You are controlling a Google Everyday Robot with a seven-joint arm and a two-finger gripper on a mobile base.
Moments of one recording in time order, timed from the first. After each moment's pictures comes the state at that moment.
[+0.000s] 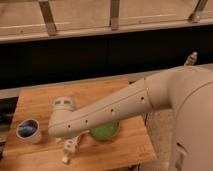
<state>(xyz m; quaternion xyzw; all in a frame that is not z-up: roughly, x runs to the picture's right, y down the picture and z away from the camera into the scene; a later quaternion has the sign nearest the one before) -0.162 0.218 0.679 -0.24 0.11 0.56 0.79</state>
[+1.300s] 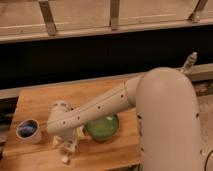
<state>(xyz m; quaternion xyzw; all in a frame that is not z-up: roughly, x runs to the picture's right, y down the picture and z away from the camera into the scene) -0.192 0.272 0.744 -0.29 0.17 0.55 0.76</state>
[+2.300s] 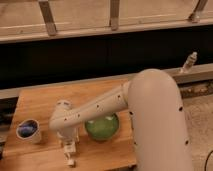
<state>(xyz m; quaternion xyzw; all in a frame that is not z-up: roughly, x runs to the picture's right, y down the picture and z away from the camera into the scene) -0.197 0.279 0.767 -0.31 0.17 0.55 0.76</state>
